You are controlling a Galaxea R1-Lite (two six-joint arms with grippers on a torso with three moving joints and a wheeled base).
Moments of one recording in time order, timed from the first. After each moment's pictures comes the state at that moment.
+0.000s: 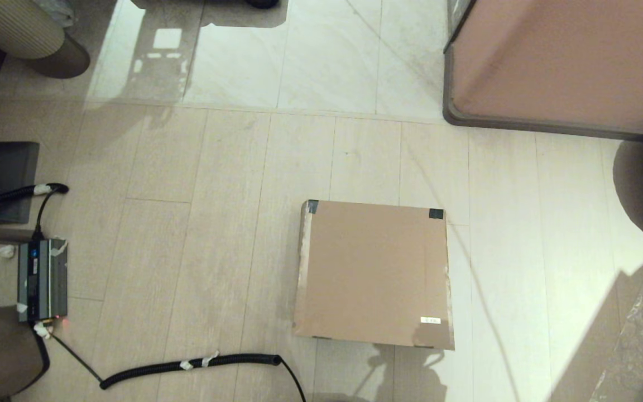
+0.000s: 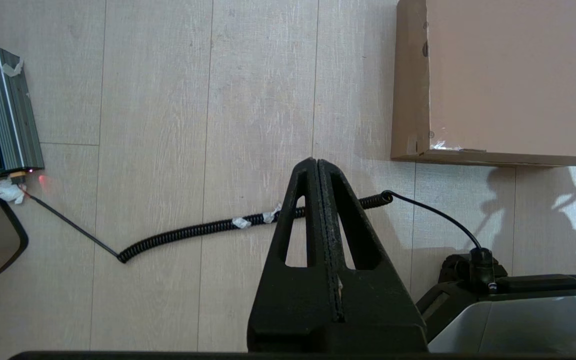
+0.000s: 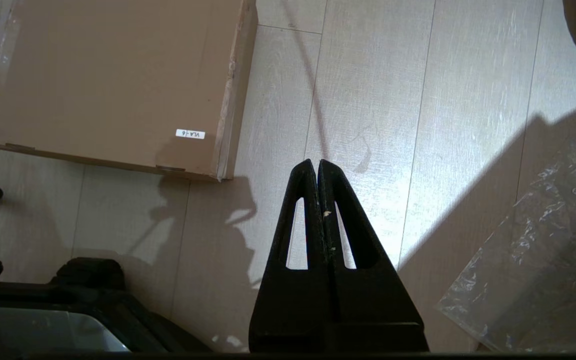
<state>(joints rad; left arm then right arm) 0.00 0.00 -0.01 0.00 0.00 0.01 0.00 0.00 0.00 0.00 0.02 -0.03</state>
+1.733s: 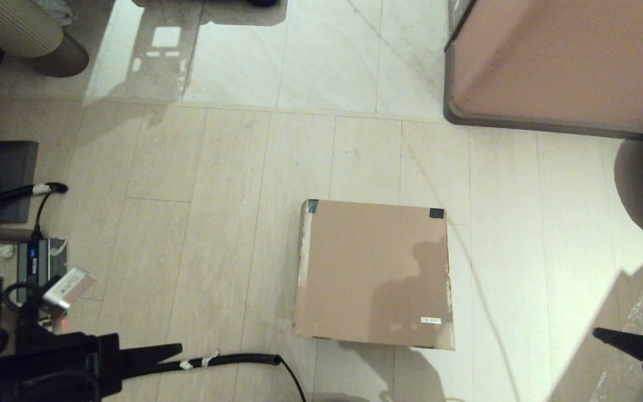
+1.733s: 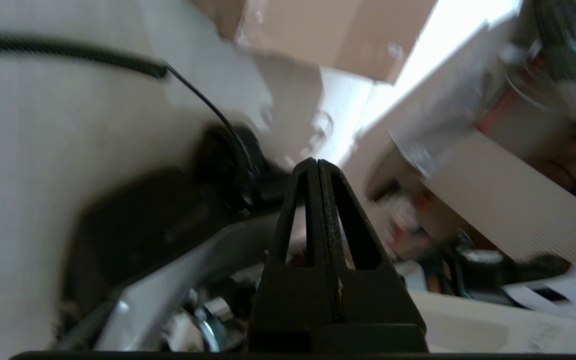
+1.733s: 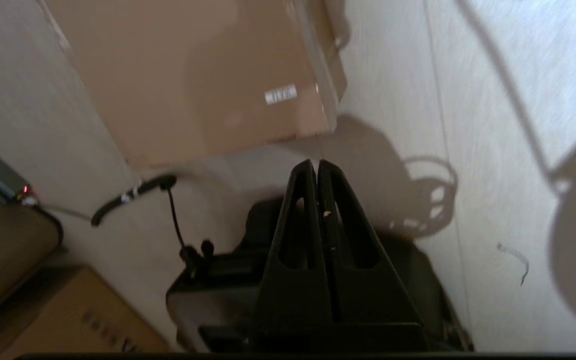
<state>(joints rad) -0.09 1.24 -0.40 -0.22 -0.52 -0.40 -0.05 1.02 -0.38 -0.12 0.26 0.48</state>
